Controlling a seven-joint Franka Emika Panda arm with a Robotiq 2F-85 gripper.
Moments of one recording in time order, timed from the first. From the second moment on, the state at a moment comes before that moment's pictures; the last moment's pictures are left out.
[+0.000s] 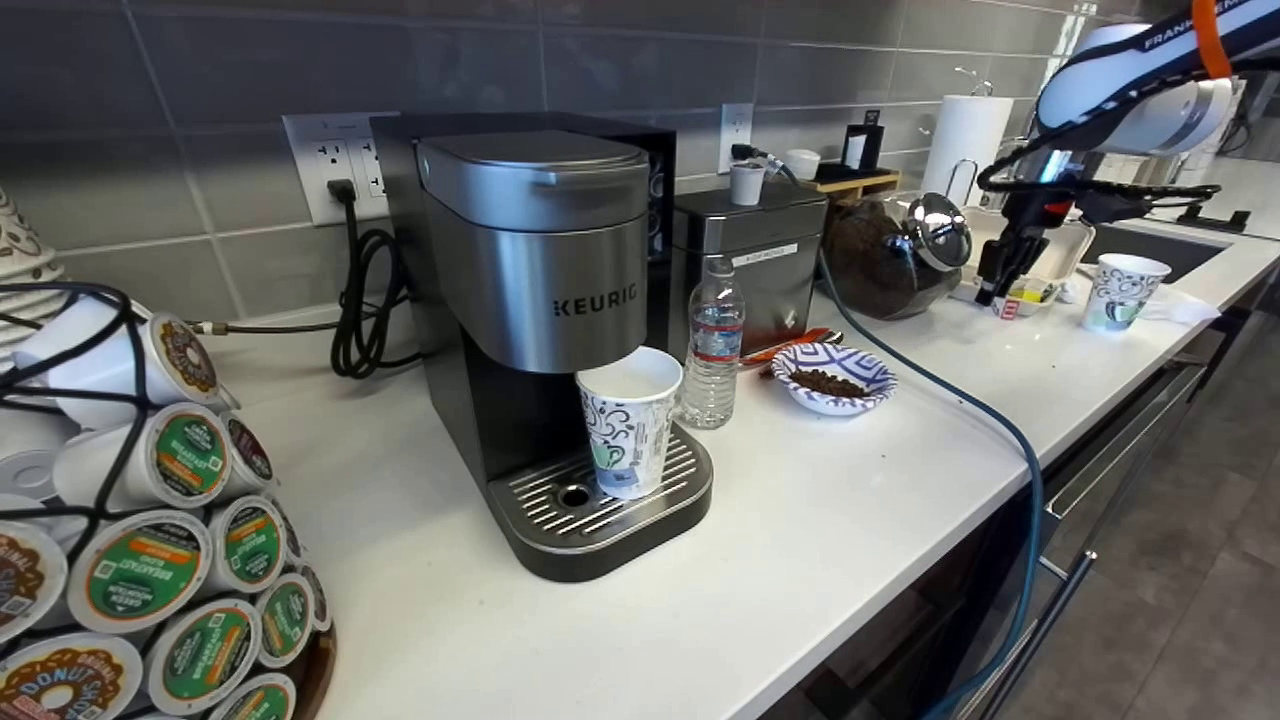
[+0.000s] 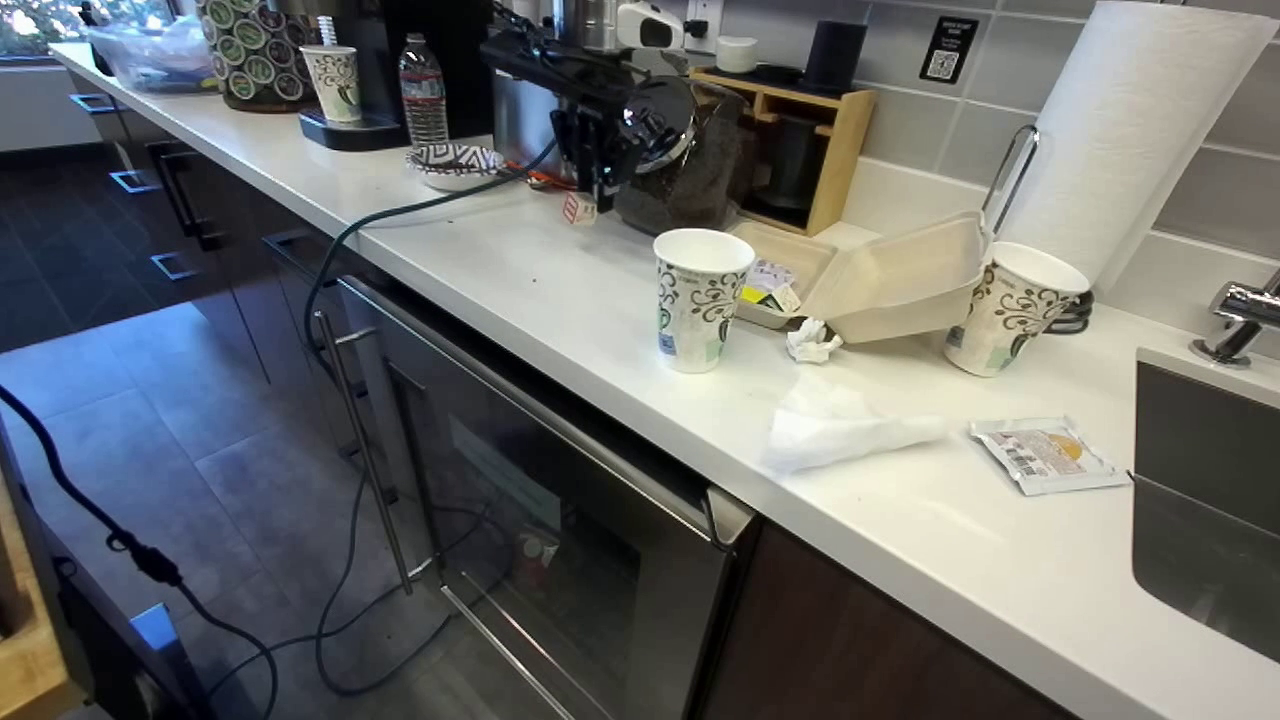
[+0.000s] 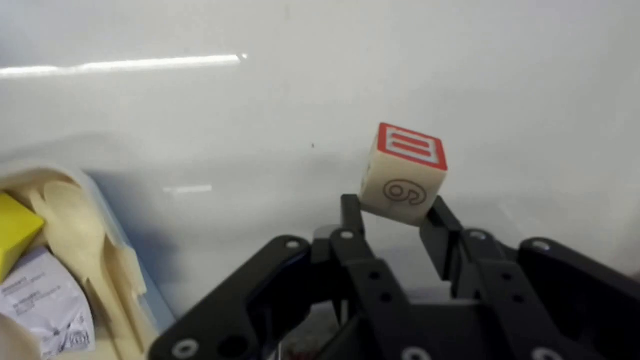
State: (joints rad) arm -0.29 0.52 -0.09 -1.63 0.13 2.22 -0.41
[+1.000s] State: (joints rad) arm -0.29 0.34 -0.05 -1.98 0.21 2.41 -0.48
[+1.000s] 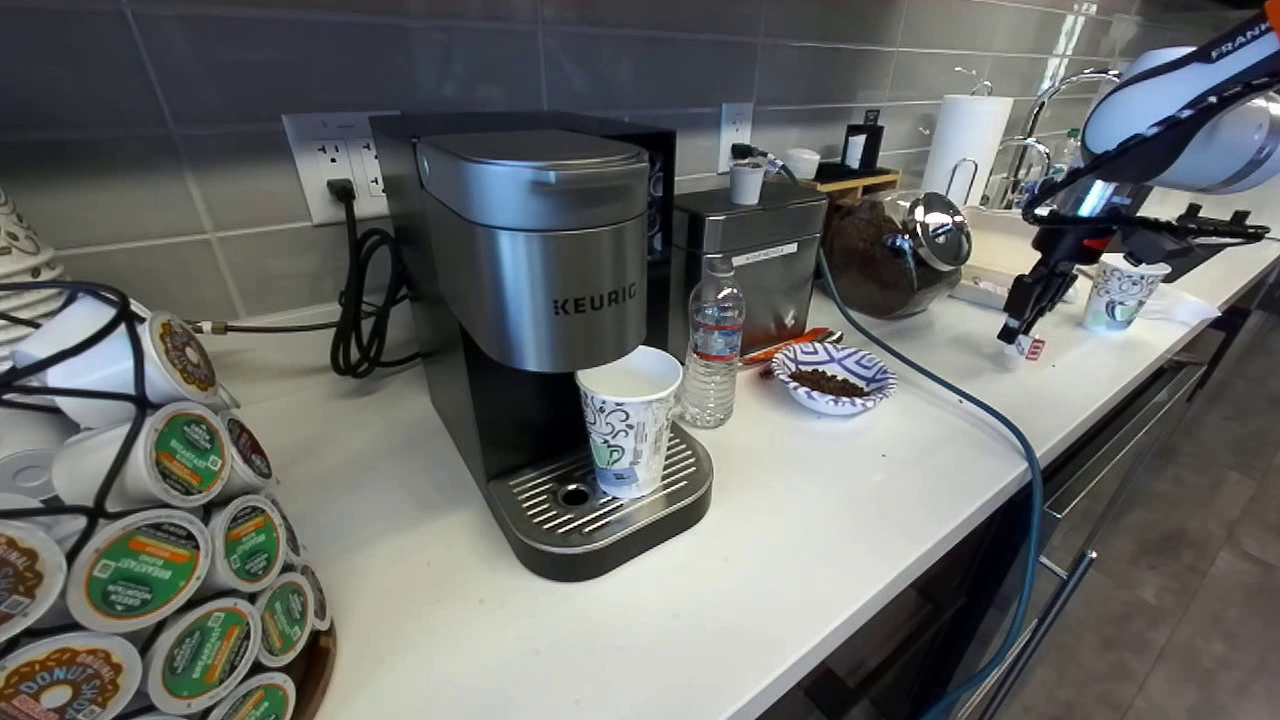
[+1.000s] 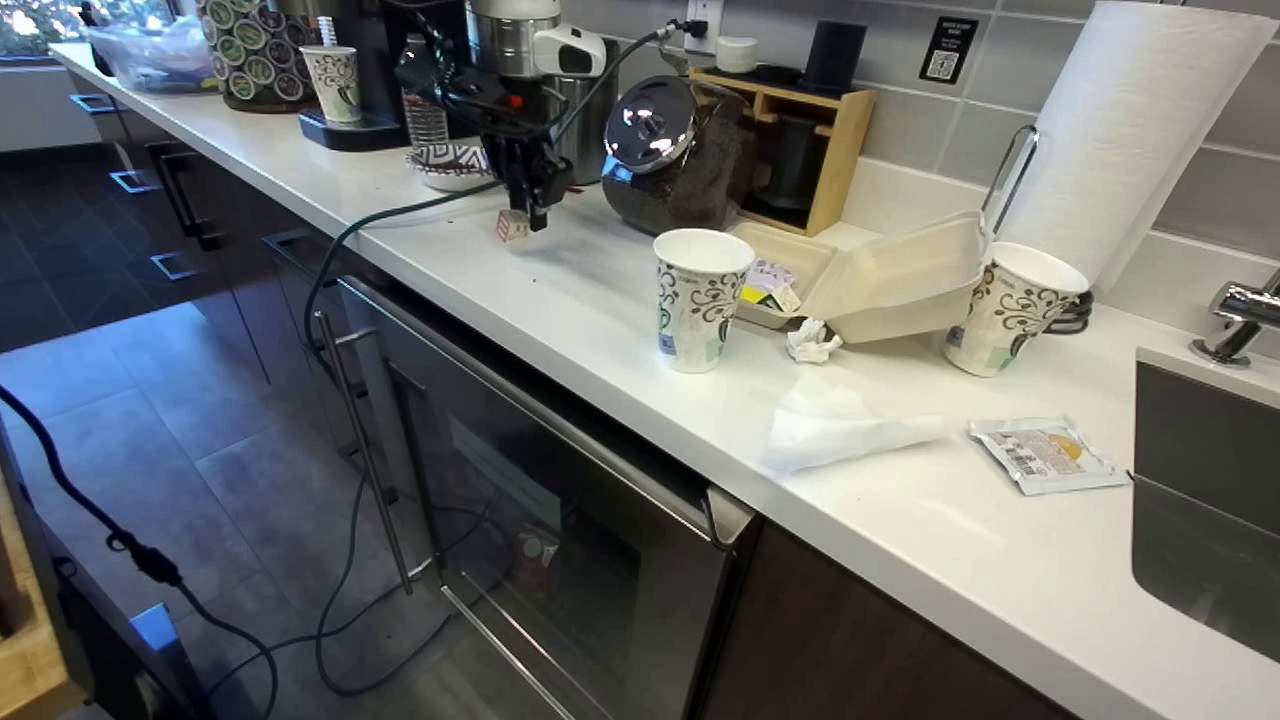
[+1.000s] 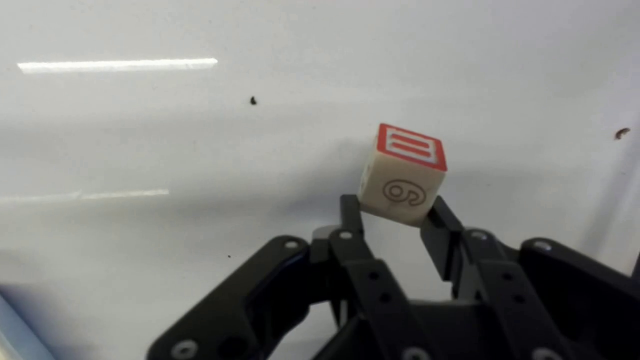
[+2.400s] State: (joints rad) arm -0.38 0.56 -0.15 -1.46 -0.01 2.35 -0.58
